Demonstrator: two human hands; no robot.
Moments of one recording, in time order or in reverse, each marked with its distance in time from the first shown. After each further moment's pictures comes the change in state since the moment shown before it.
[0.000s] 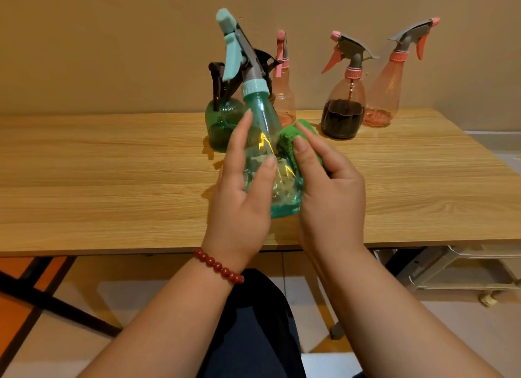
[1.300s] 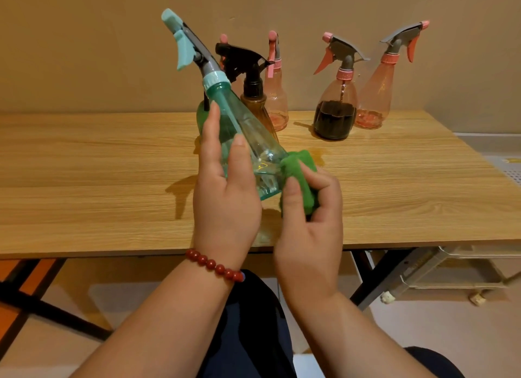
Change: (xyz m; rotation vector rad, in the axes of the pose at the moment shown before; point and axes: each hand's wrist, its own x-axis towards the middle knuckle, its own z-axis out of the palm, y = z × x) left_hand 0.005 0.011 0.010 0.086 0.254 -0.089; right_hand -0.038 0.014 0.001 -0.233 0.102 -0.191
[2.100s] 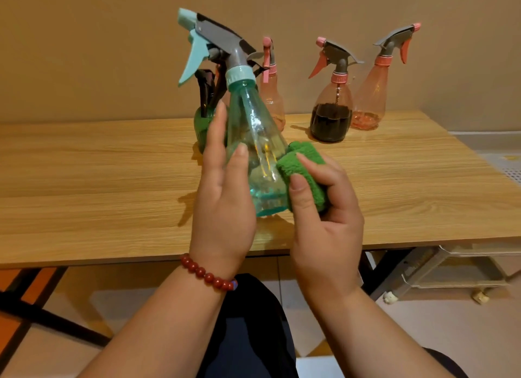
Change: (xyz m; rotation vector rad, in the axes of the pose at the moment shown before) left_hand -0.003 0.007 -0.005 -0.144 -0.158 0.053; right_hand 0.012 -0.004 -0.015 0.072 -0.031 -0.128
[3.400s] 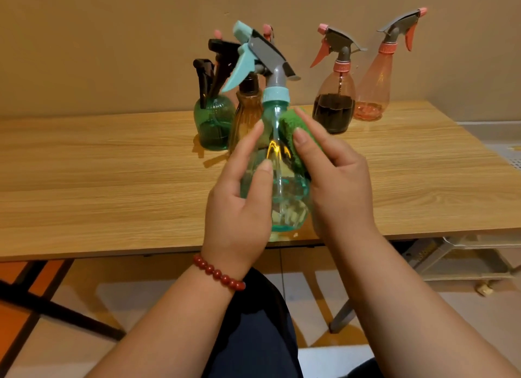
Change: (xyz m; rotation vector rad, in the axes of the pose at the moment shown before) left_hand -0.011 -0.015 0.006 0.078 -0.063 0.048; right_hand 0.044 0.003 -0.010 0.170 -0.197 0.319
